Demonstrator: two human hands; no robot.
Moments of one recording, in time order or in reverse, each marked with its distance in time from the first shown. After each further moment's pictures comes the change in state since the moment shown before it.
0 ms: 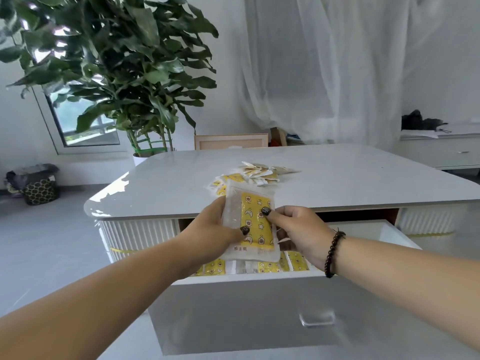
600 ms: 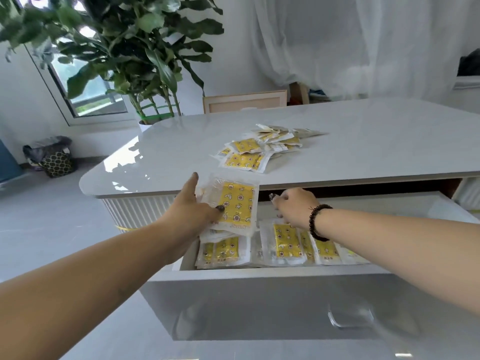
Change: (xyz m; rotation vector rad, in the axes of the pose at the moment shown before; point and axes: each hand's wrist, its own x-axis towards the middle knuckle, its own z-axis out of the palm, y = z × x) left_hand 0.058 -0.046 -0.026 -0.193 0.240 -0.254; right_hand 0.122 0.072 0.012 -0.630 0.026 0.133
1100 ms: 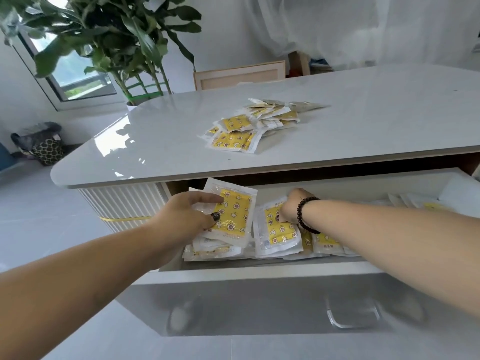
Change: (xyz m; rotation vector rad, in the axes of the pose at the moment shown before) left_hand 0.035 -0.035 0.011 0.206 -0.048 -0.103; right_hand 0.034 0.033 0.016 -0.328 -0.124 0.241
